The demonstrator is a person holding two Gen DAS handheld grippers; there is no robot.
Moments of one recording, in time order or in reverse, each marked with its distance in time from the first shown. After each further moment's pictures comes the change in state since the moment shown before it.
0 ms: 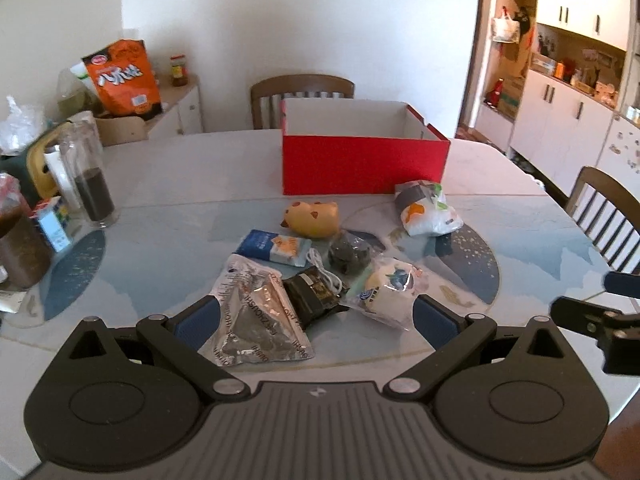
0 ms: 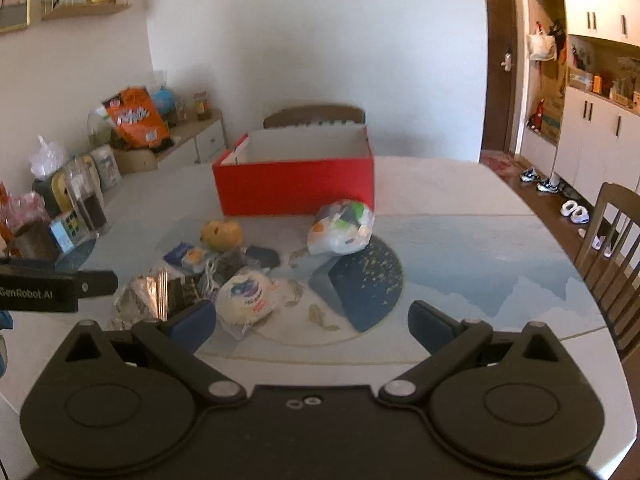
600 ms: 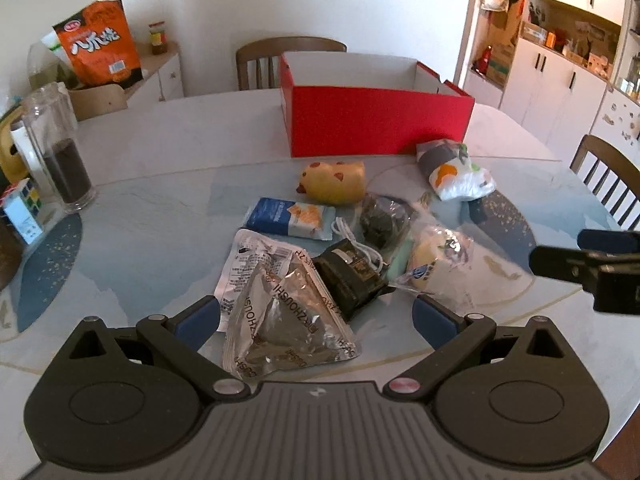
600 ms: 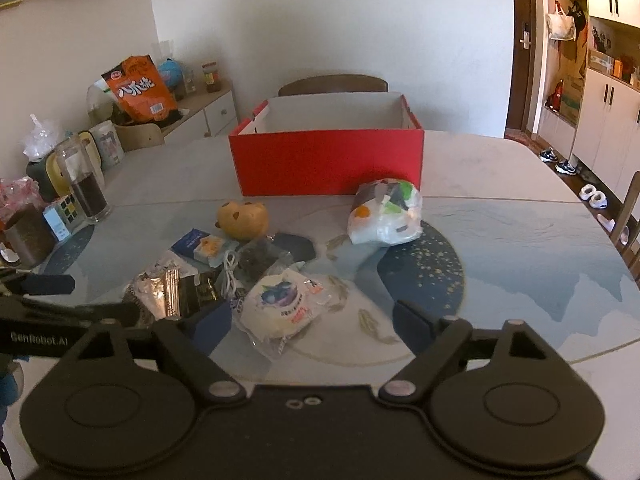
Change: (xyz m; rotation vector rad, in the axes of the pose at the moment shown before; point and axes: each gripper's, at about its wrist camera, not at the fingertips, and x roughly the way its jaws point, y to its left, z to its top) left arm 0.071 0.048 -0.006 0.042 0.104 -0.057; right arm 0.075 0.039 0.014 0.003 0.076 0.029
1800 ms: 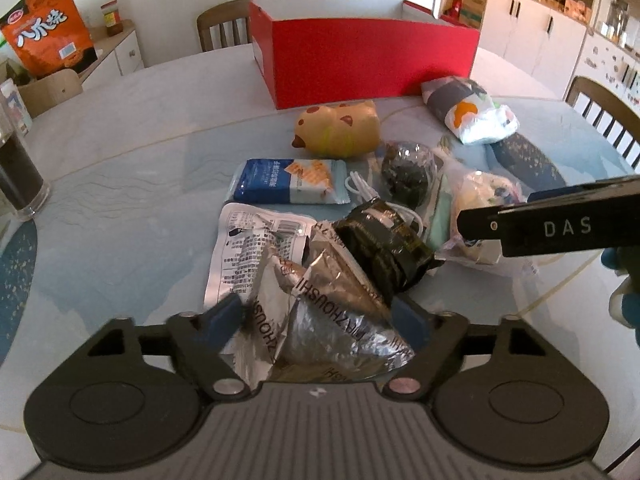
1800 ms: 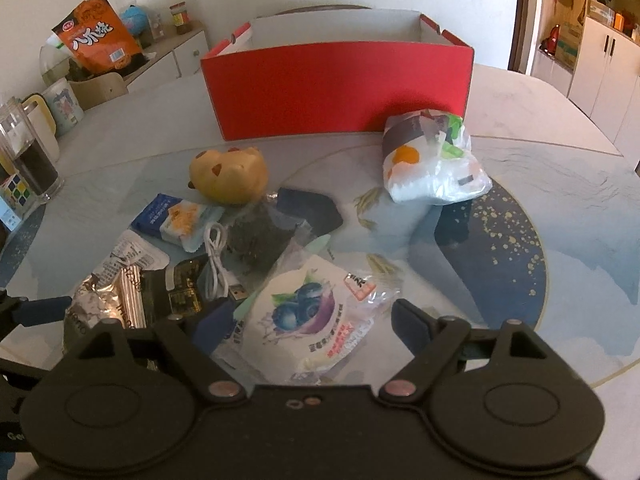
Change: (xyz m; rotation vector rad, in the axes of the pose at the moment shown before) left arm 0.072 0.019 0.000 0.125 0.112 -0.048; right arm 0.114 0.029 0.010 0.058 0.191 -0.056
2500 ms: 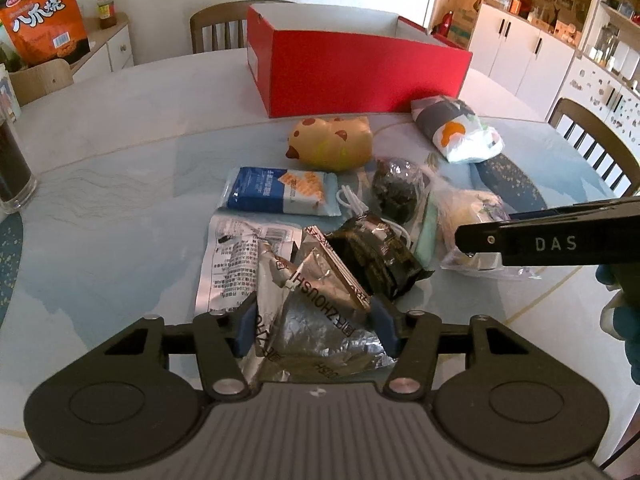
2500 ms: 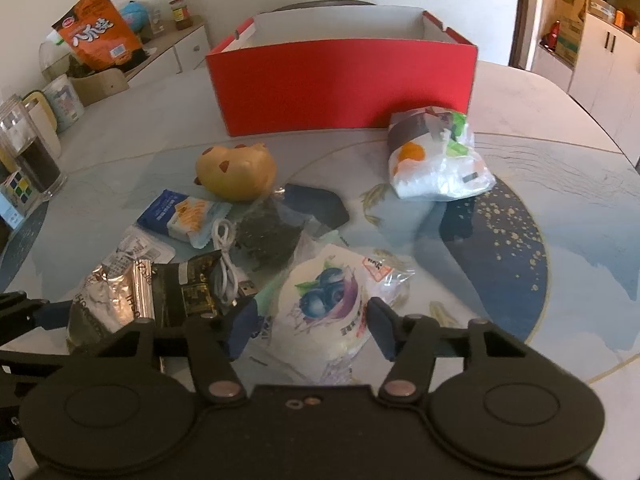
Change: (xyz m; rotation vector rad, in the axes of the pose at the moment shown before) left arm -0.007 0.014 0.003 -0.056 -0.034 -0.091; right arm -0.005 0.006 0.002 0.006 0.017 -0.007
